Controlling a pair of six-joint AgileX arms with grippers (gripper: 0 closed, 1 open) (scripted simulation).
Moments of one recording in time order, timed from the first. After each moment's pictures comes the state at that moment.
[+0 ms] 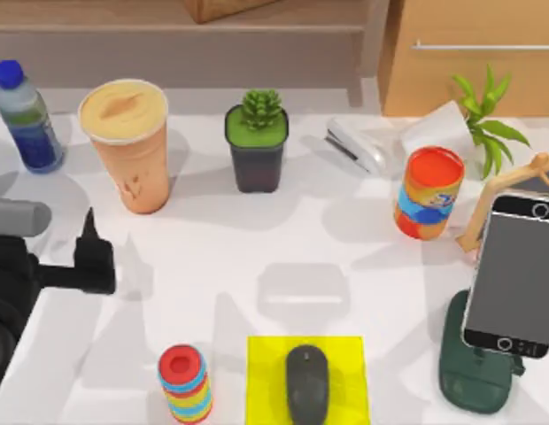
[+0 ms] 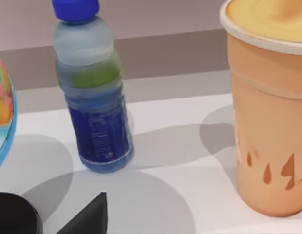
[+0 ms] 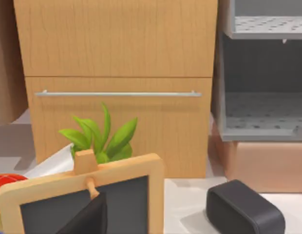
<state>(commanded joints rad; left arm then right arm) -0.30 1.14 0.10 0.80 -0.24 0.04 0.00 0.00 0.00 0.00 0.00 0.00</state>
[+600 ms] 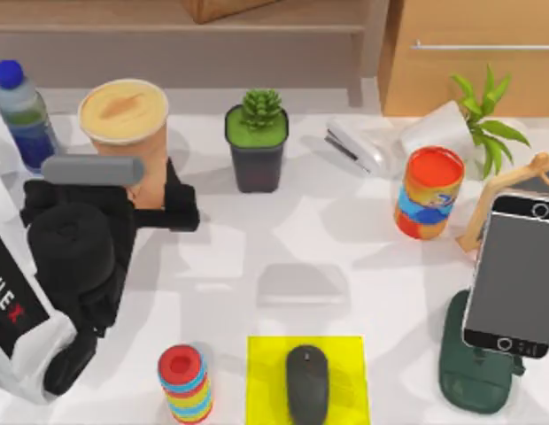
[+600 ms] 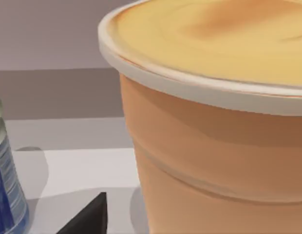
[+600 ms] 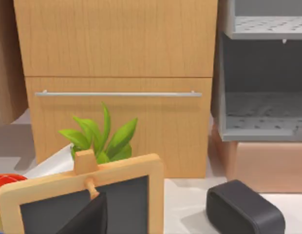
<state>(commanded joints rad) -0.43 1.99 0.43 1.43 -0.36 -0.03 0.00 0.00 0.00 0.00 0.00 0.00</state>
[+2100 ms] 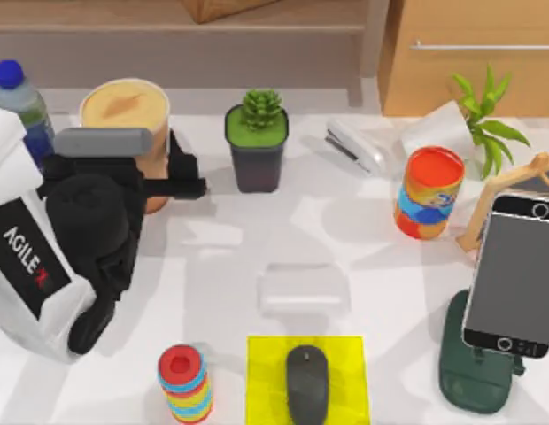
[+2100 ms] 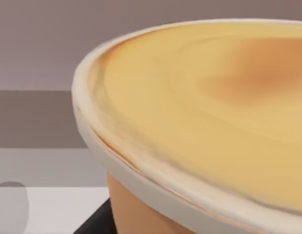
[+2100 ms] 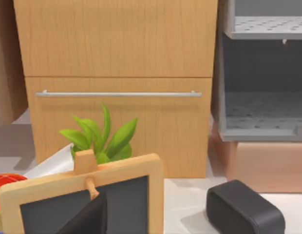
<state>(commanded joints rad) -0.39 2.11 0.59 1.42 -0.34 -0.03 0.00 0.00 0.00 0.00 0.00 0.00</state>
